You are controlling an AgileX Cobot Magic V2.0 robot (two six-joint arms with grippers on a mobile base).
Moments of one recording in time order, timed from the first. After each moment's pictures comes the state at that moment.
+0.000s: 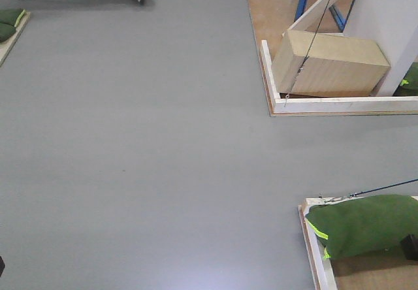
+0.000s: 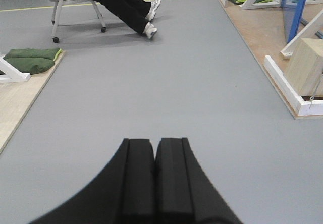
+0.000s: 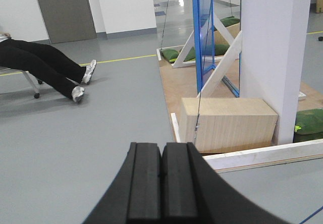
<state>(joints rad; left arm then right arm) 0.04 -0.01 0.03 0.00 0.37 0.03 -0.06 -0.01 0.03 0.01 0.18 0.07</state>
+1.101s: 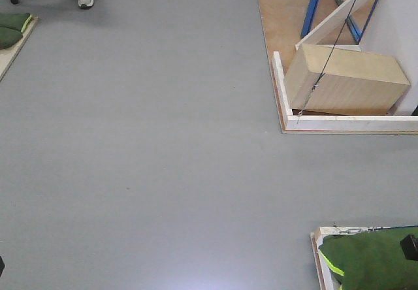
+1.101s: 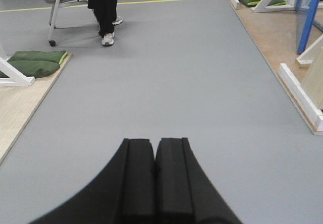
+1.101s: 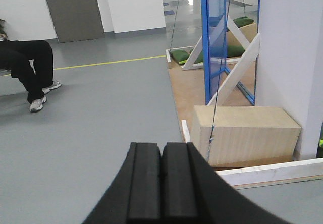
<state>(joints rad) 0.04 -0.01 0.03 0.00 0.37 0.03 -0.06 -0.01 0.03 0.01 0.18 0.07</state>
